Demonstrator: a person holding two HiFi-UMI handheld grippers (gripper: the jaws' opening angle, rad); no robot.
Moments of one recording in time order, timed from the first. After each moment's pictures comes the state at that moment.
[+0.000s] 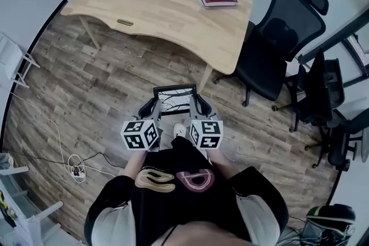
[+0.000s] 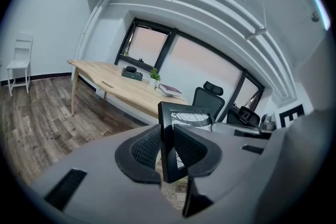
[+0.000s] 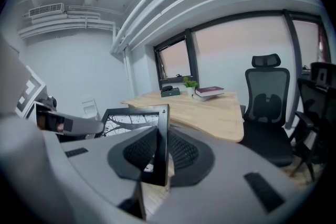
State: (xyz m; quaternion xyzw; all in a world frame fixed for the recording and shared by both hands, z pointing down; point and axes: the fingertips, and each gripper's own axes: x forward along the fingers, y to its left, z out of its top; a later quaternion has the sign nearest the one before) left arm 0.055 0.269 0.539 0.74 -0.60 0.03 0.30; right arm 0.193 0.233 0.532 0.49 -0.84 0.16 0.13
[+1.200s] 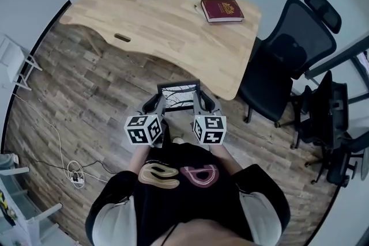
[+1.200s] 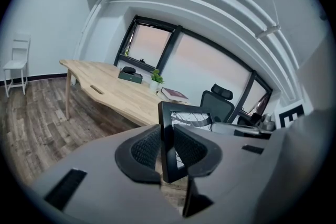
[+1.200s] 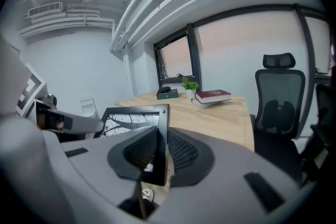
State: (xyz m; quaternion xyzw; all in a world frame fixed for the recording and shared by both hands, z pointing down) left arm 0.064 0.124 0.541 0.73 -0.61 0.03 0.30; right arm 0.200 0.082 0.535 0.48 -0.85 0.15 0.15
